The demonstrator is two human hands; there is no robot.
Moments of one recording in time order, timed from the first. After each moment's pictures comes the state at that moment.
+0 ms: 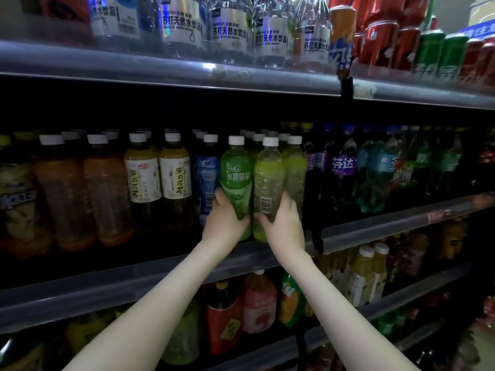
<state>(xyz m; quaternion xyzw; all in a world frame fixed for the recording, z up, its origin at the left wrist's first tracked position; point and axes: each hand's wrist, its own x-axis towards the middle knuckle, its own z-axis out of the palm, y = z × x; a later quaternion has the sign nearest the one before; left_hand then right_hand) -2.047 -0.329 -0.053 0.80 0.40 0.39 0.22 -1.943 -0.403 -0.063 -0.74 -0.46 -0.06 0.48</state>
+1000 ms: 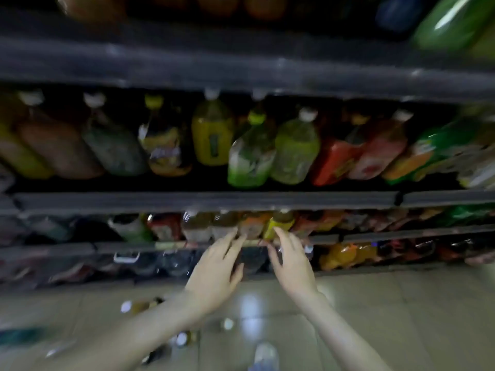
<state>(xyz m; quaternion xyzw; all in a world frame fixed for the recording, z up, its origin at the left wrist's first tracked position) -2.352 -0.436 -0.380 0.89 0.38 0.21 0.13 -2.169 -0.489 -0.375 -0.75 -0.58 0.13 0.29</state>
